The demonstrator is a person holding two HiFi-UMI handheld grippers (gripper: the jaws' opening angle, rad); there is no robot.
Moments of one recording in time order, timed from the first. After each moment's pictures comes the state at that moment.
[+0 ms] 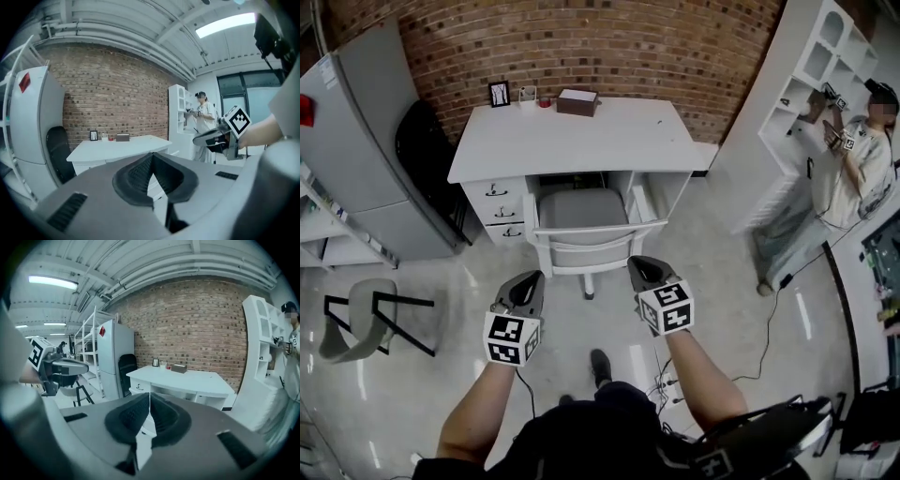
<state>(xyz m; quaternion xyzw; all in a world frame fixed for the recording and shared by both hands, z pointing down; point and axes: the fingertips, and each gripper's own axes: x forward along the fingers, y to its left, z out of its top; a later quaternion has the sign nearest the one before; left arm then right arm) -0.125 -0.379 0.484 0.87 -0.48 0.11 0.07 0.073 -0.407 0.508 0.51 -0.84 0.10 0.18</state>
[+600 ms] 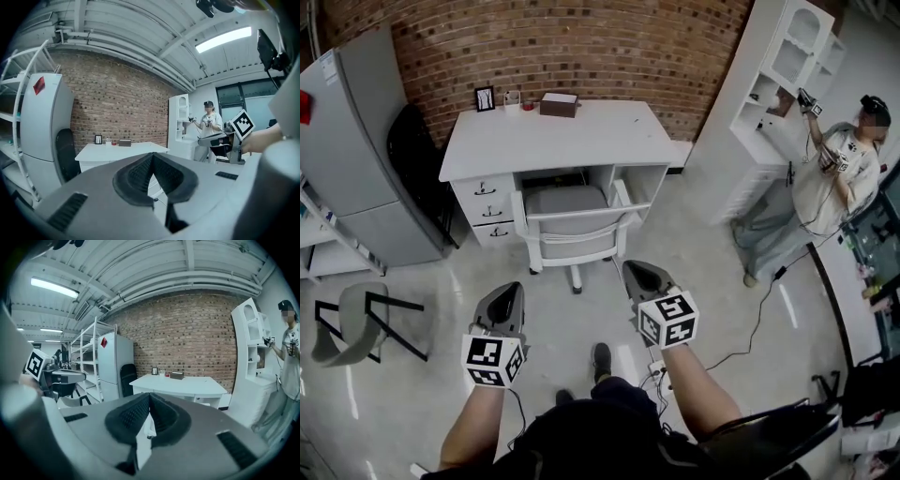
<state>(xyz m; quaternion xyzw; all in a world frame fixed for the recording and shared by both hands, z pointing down) -0.182 -0.274 0.444 0.87 -0.48 0.06 0.06 0.040 -0.295 0.453 0.54 -0.83 0.08 0.12</state>
